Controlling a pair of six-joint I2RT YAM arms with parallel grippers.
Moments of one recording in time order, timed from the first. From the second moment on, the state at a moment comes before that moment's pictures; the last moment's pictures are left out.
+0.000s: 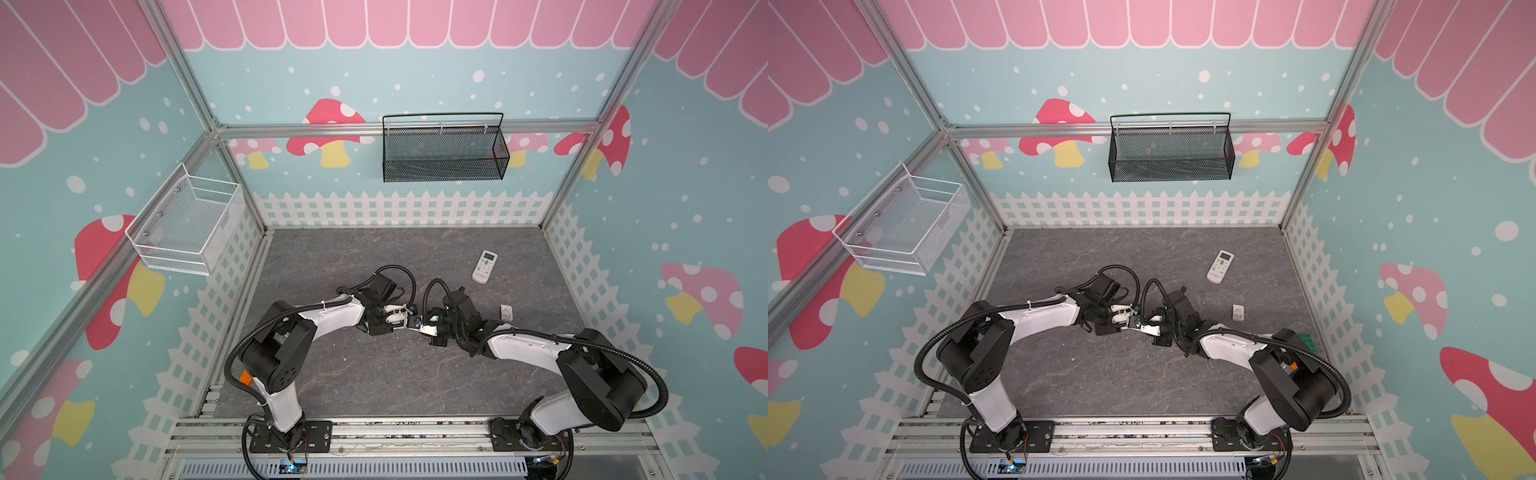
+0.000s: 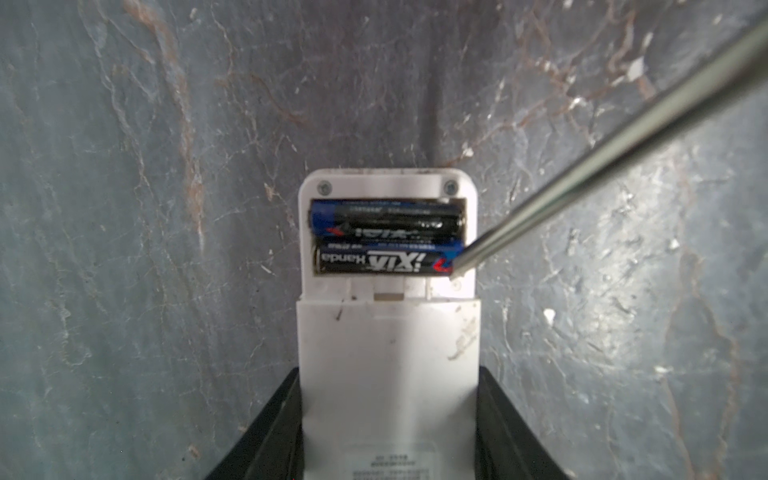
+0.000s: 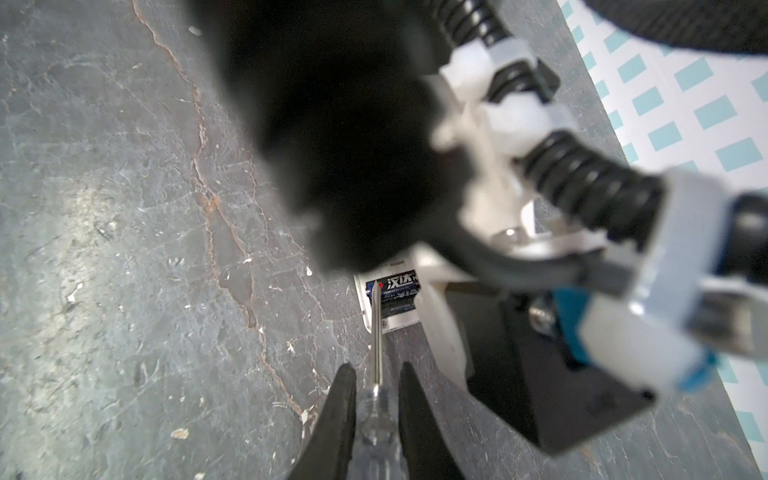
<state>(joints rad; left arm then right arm) -0.62 1.79 1.06 -0.43 0.06 0.83 0.67 1.49 0.65 0.15 -0.31 -0.81</state>
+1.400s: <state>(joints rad) -0.62 1.79 1.06 -0.43 0.06 0.83 0.67 1.50 0.65 0.13 -0.32 -0.84</state>
